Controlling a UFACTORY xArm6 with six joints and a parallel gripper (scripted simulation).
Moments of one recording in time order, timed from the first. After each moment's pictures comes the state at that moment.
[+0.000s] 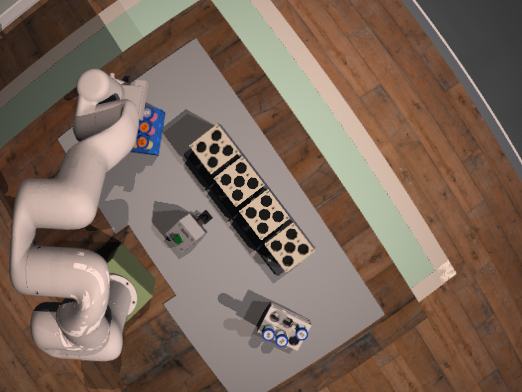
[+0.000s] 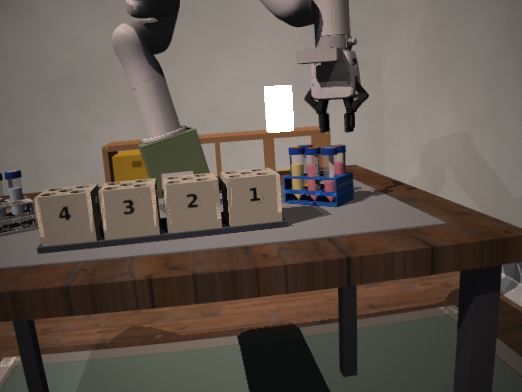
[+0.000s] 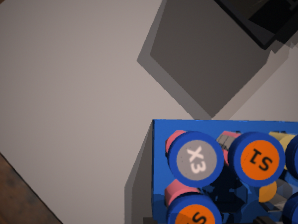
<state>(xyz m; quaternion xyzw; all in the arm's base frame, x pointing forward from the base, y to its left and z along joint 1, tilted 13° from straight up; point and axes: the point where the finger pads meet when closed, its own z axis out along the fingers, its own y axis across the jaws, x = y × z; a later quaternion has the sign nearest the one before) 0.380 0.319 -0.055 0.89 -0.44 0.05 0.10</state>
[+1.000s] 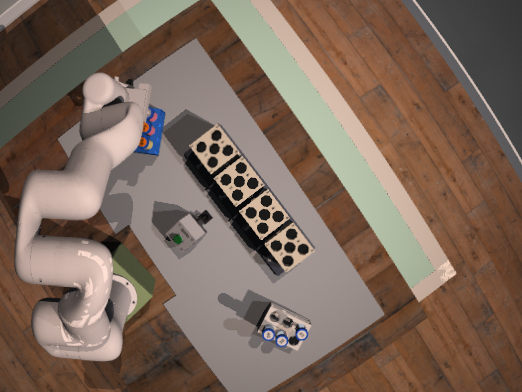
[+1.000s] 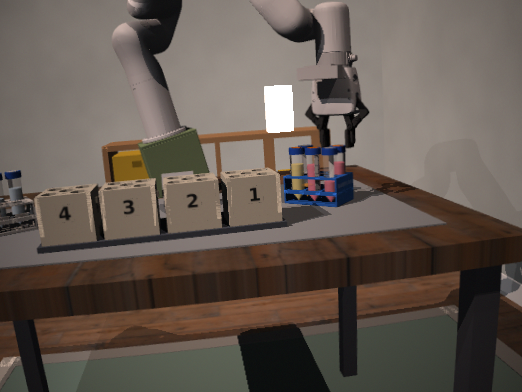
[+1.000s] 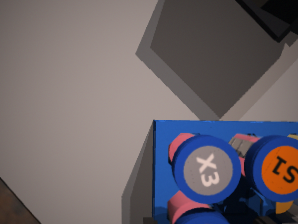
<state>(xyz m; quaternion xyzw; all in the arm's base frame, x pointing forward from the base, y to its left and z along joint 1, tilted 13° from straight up) 0.380 0.311 -0.087 0.89 -0.44 0.05 0.10</state>
